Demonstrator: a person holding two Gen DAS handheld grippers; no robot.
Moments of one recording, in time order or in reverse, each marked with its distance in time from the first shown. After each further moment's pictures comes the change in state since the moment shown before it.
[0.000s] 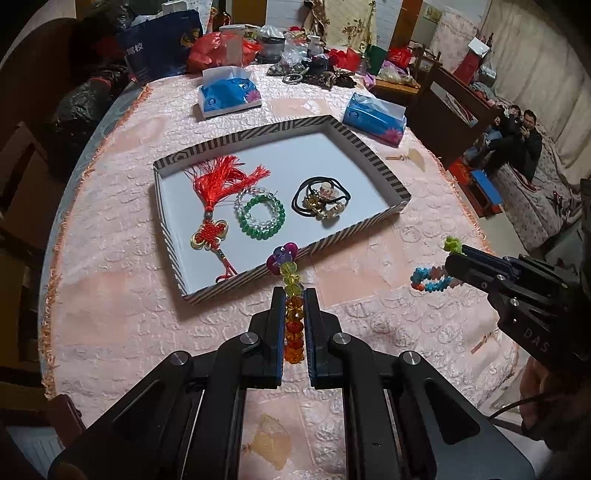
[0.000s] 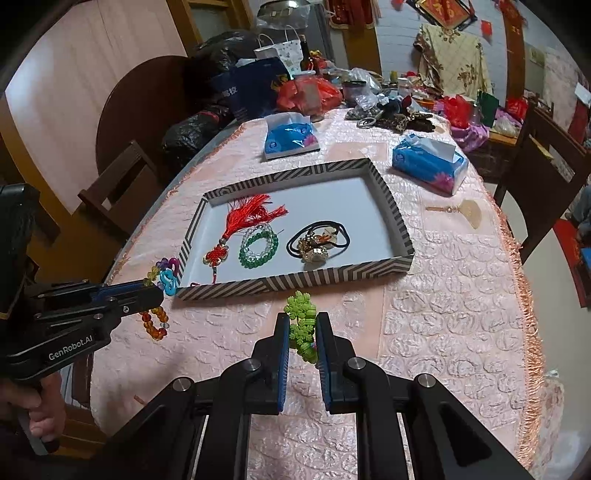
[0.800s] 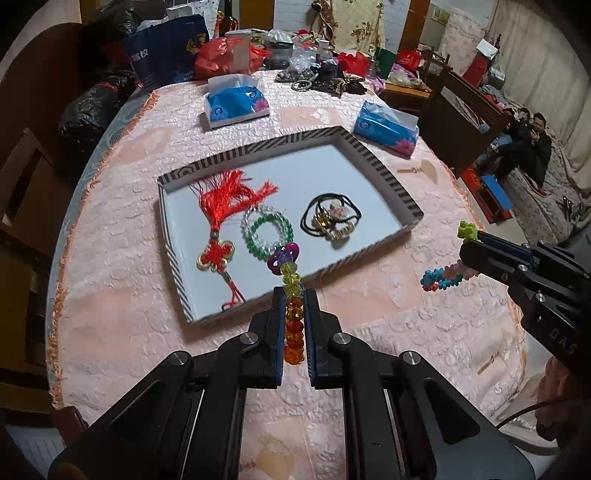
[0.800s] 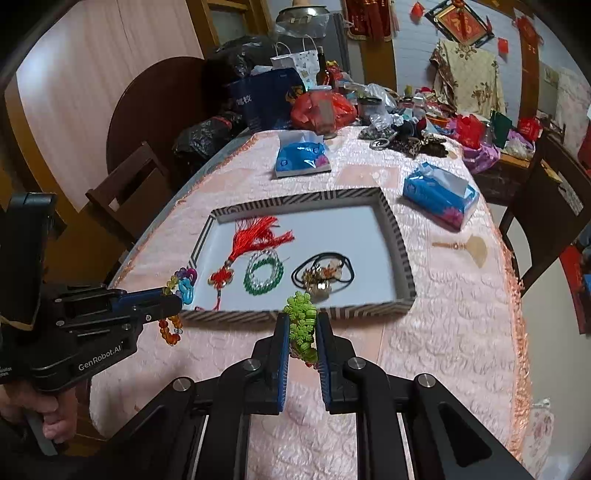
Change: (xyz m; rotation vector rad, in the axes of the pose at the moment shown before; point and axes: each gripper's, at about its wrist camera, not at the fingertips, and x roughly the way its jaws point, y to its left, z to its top) left arm 0.007 -0.001 0.026 -0.012 -0.015 0.044; right arm -0.001 0.002 0.037 -0.066 -0.028 0.019
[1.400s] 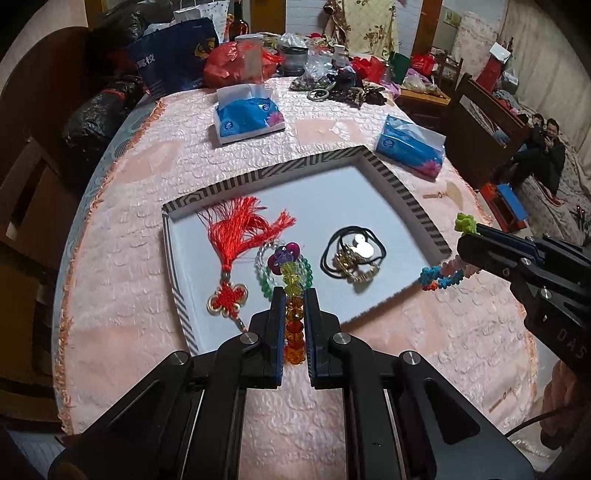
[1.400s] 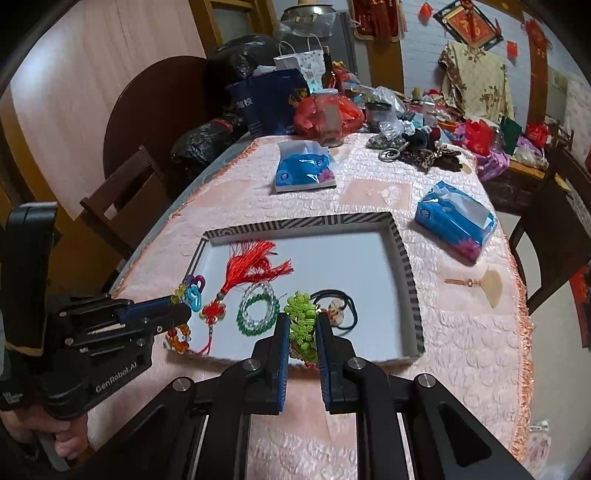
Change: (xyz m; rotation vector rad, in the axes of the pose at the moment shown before) left arm 0.031 0.008 0.044 -0.009 -0.012 0.057; right arm 0.039 -0.009 0.051 -0.010 0.006 0.021
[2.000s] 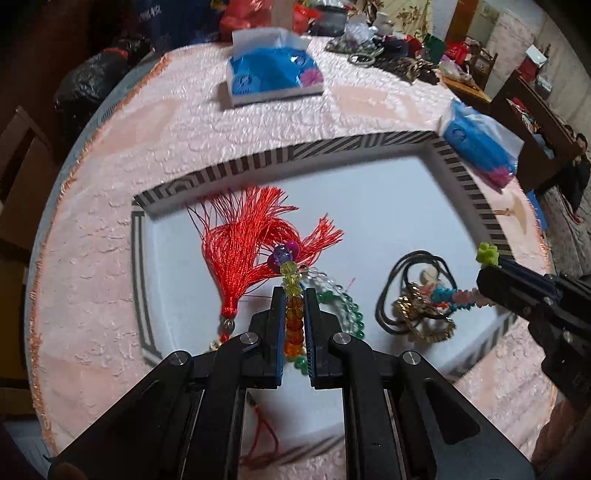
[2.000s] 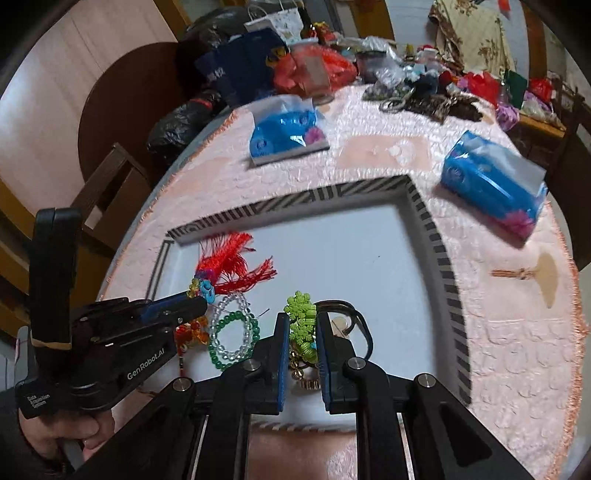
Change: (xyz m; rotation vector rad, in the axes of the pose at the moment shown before) left arm 0.117 0.033 0.040 -0.093 0.130 0.032; right arm 0.109 -0.033 0.020 0.107 0.132 0.057
